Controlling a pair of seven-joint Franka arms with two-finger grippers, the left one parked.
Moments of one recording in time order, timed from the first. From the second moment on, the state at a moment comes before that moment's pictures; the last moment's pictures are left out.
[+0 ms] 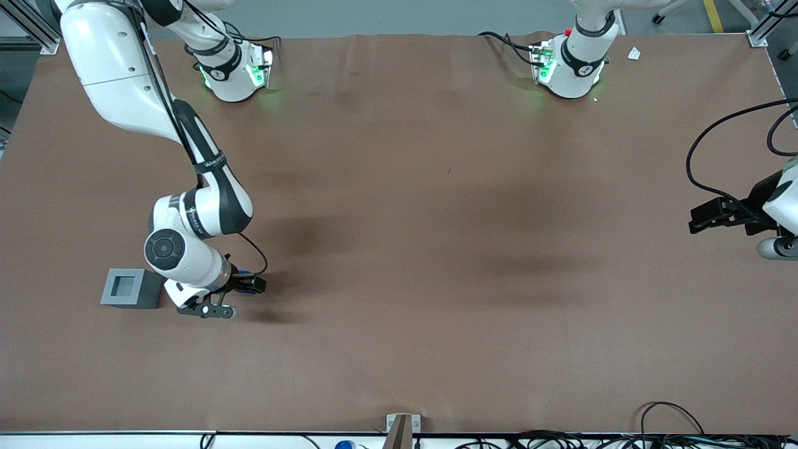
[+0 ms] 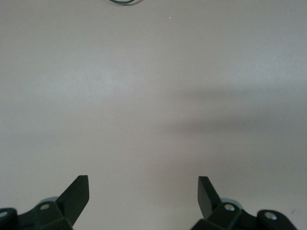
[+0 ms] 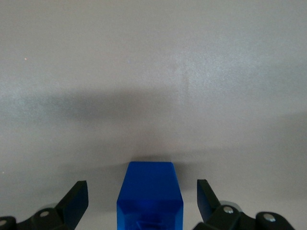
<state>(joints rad) 0.13 0.66 0.05 -1.68 -0.06 2.33 0.31</state>
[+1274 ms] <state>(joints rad) 0.12 0.66 0.04 -1.61 -0.06 2.15 0.33</state>
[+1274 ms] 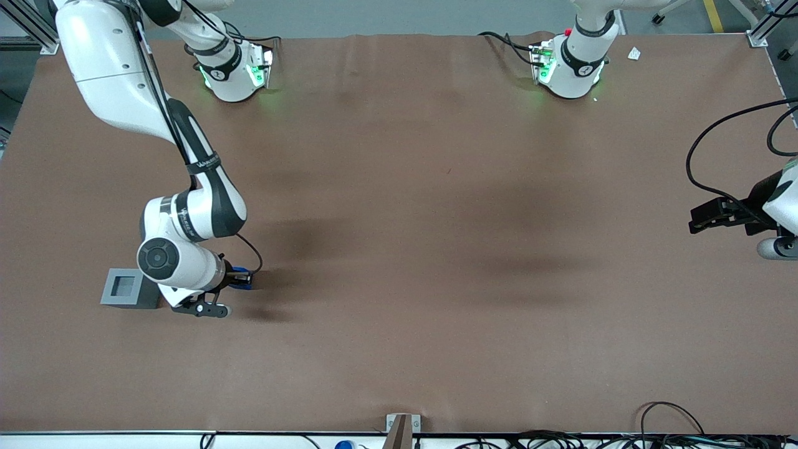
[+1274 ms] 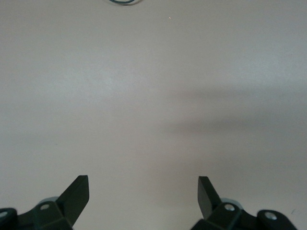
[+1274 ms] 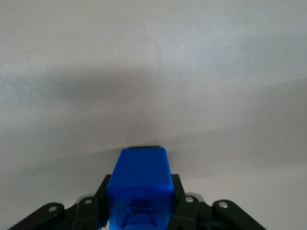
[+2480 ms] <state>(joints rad) -0.14 0.53 0.04 -1.50 -0.07 1.91 -0.14</state>
